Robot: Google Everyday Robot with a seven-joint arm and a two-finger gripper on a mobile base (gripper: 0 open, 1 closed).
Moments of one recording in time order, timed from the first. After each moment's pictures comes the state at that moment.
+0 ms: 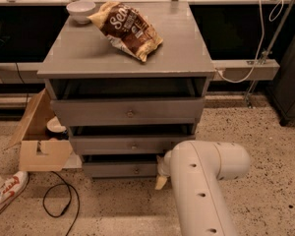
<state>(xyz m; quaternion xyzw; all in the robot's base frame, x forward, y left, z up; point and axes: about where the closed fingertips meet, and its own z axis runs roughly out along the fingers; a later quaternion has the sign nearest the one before) 0.696 -0.060 0.170 -0.67 0.71 0.03 0.22</state>
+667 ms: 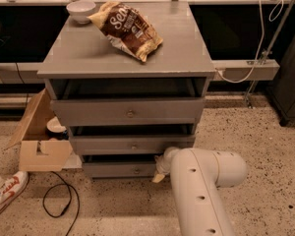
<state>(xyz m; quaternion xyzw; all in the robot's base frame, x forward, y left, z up) 0.712 -0.047 0.153 -0.67 0.70 0.06 0.22</state>
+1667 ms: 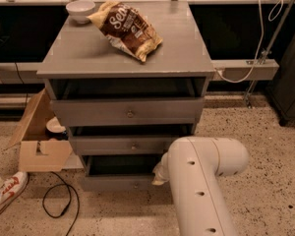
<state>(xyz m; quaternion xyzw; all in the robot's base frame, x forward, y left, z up) 0.663 -0.041 0.171 -0.68 0.70 0.06 0.19</state>
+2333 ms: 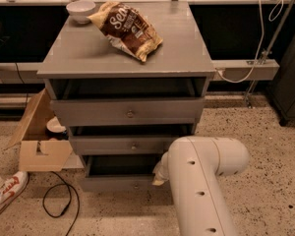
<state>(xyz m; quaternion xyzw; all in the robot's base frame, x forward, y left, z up) 0.663 -0.041 0.174 -0.68 0.70 0.06 0.19</state>
